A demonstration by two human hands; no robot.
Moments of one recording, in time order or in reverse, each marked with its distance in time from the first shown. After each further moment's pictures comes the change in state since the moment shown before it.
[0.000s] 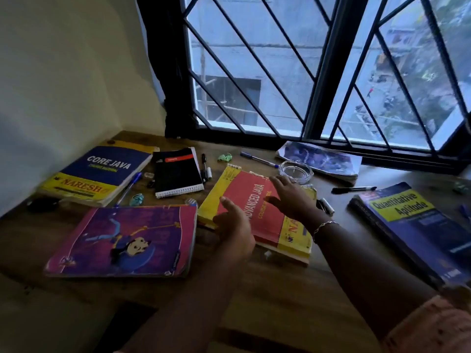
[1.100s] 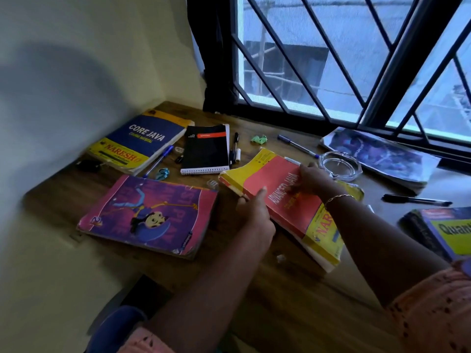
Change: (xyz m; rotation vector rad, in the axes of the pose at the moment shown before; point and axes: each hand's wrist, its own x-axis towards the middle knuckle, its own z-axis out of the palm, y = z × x) left_hand 0.016 0.001 0.027 -0.495 -0.029 -0.097; right_hand 0.080 0.018 0.019 0.095 -0.371 0.133
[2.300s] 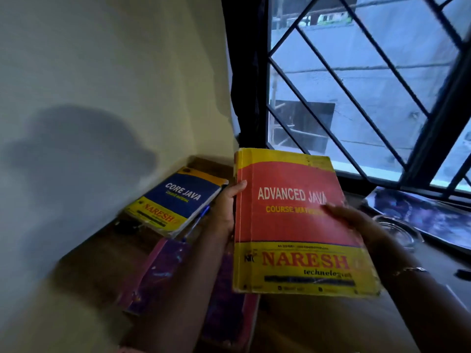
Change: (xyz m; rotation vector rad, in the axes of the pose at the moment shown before) left_hand 0.087 0.191 -0.040 0.114 -0.737 0.282; right_hand -0.035 -0.075 -0.057 1.652 -0.339 -0.134
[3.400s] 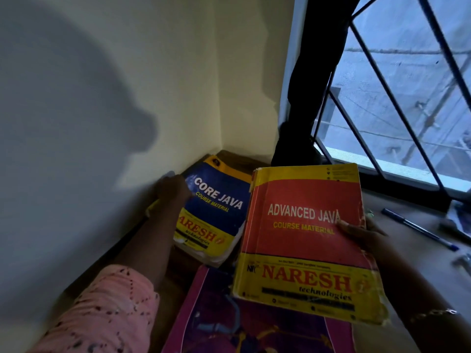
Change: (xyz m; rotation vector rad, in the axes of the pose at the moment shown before) left_hand 0.123 0.114 -0.267 1.869 0.656 -0.155; right_hand 0.130 0.052 0.086 -0.020 0.259 -0.147
